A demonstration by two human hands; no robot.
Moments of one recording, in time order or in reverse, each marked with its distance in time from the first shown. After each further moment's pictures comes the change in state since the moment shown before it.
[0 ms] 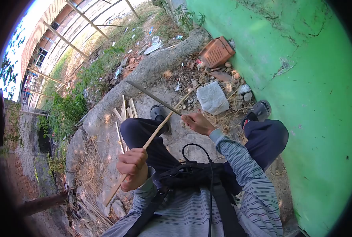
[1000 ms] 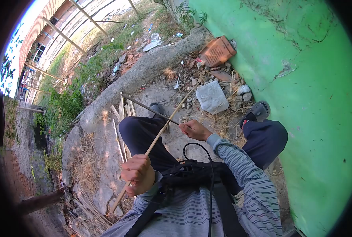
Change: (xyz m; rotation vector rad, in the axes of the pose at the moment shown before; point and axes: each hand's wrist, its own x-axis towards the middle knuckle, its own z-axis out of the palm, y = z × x) left_hand -0.019 0.002 0.011 0.034 0.197 0.081; right_hand -0.004 0.022 0.035 0.111 -0.159 -0.016
